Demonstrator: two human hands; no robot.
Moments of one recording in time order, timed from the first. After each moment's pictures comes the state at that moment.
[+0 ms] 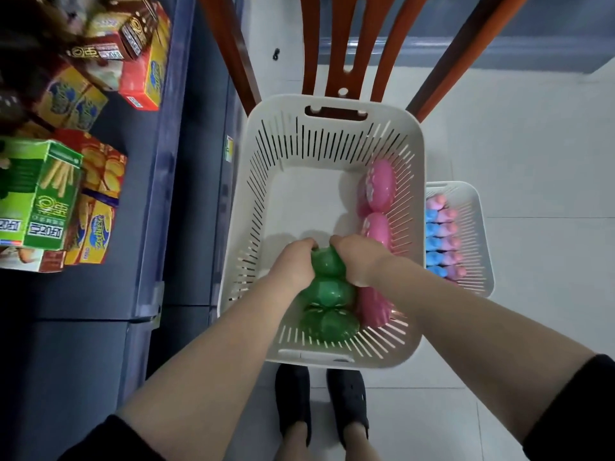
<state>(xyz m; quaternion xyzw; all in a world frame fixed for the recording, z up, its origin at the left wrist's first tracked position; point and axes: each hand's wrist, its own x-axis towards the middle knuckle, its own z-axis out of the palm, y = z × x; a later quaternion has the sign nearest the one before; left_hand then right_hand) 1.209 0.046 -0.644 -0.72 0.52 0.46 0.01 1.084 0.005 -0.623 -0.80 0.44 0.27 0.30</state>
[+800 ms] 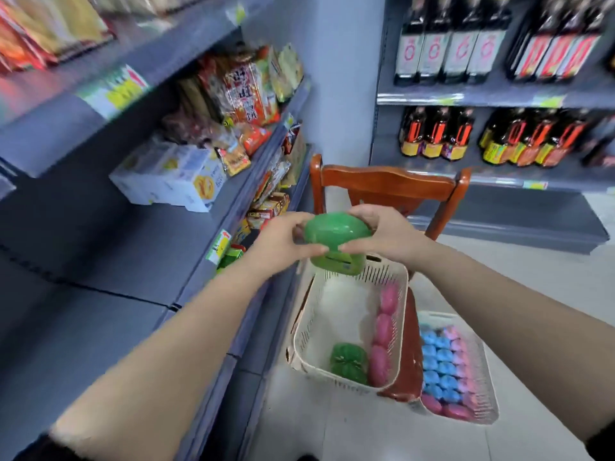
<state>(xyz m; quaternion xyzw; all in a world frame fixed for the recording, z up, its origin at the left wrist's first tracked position) 1.265 0.117 -0.226 -0.66 0.62 0.26 -0.33 1.080 0.035 -0.218 -0.76 0.35 -0.19 0.52</state>
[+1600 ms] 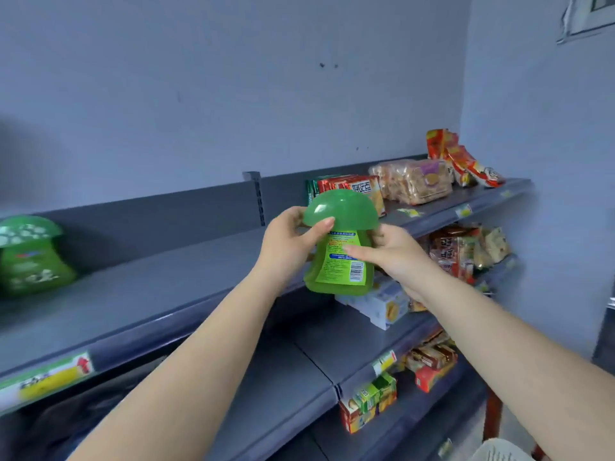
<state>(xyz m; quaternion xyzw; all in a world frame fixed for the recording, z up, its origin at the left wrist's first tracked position) 1.295 0.347 0.033 -0.70 0.33 -0.04 -0.63 1.233 0.191 0.007 -0.74 -0.03 -0.23 0.64</state>
